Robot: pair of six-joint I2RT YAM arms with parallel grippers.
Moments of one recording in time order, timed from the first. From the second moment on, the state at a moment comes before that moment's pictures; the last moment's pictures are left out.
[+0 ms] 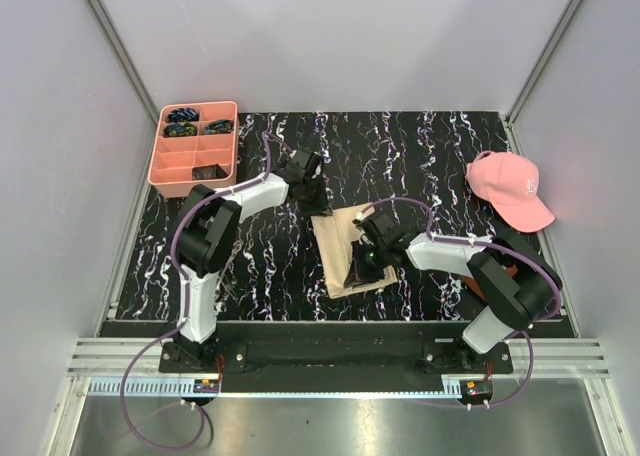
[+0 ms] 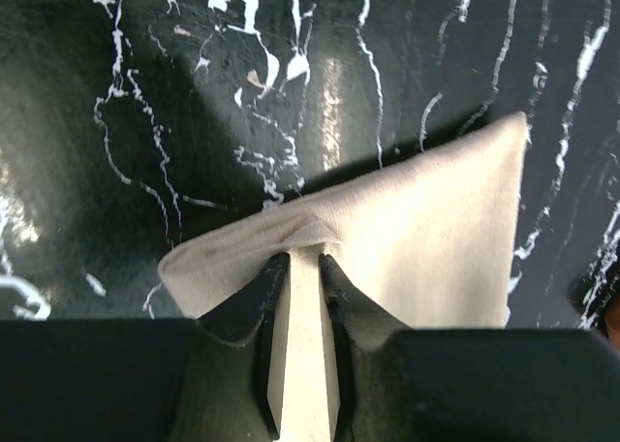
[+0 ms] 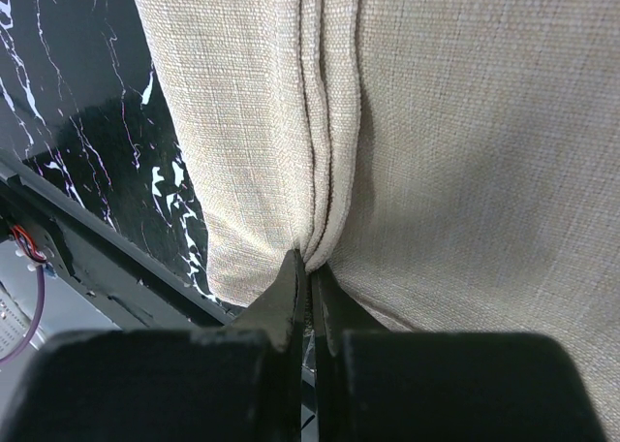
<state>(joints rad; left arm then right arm) -0.54 2.03 1.41 -0.37 0.18 -0.69 0.71 1.60 0.73 -0.18 -0.35 0.68</state>
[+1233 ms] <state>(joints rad) -0.65 2.03 1.59 -0.57 -0.03 -0.70 0.71 1.50 0.73 -0.29 -0.25 0.64</state>
